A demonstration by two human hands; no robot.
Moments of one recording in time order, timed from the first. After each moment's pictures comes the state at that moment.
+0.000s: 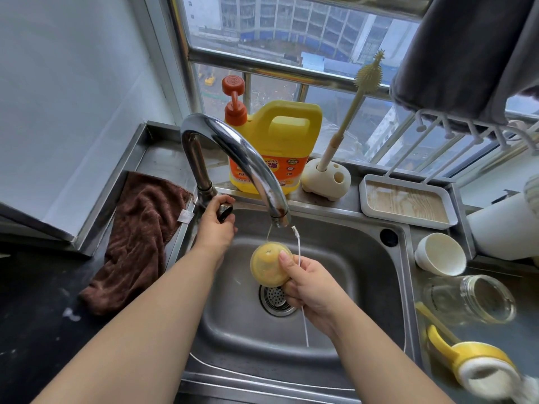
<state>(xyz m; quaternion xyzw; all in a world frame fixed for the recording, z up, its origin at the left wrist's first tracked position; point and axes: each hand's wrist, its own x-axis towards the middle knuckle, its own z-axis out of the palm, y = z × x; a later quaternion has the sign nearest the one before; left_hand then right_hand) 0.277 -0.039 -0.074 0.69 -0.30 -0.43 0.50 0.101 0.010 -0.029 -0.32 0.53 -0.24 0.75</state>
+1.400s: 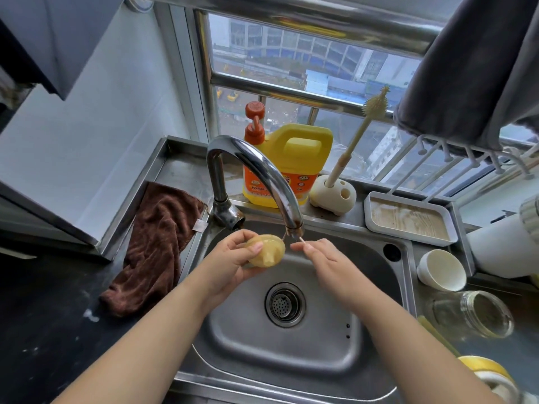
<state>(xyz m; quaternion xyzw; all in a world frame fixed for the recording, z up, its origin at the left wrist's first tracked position) 0.280 0.012 -0.015 0.48 -0.19 -0.71 0.48 0.093 -0.021 0.019 -0.66 0.58 -0.10 0.48</state>
